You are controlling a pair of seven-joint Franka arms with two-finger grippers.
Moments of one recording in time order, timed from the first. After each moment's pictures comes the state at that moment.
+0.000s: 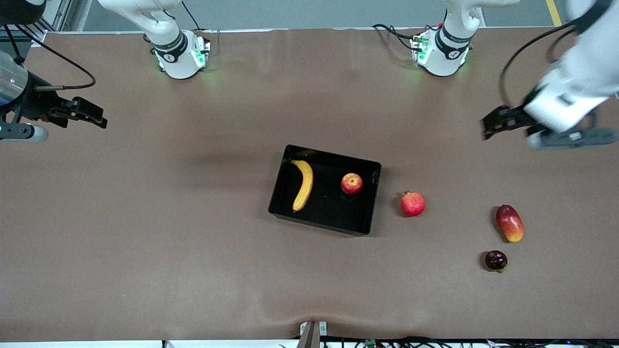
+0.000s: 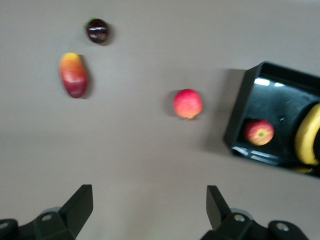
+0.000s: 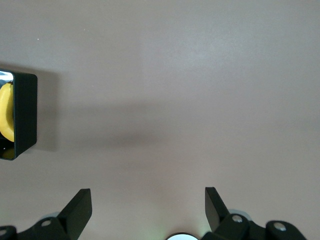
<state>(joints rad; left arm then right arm) -0.14 0.08 -0.12 -1.56 0.00 1.63 -0.31 0.05 -0.02 -0.02 -1.62 0.05 1.49 0.09</state>
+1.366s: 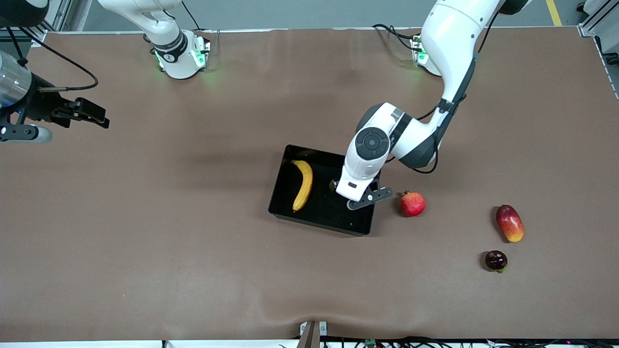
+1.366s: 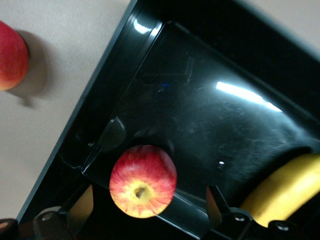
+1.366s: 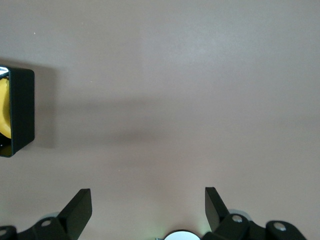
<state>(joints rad) -0.51 0.63 -0.13 -1.59 0.03 2.16 -0.97 0.05 -0.02 -0.02 -1.64 0.05 1.49 0.09</state>
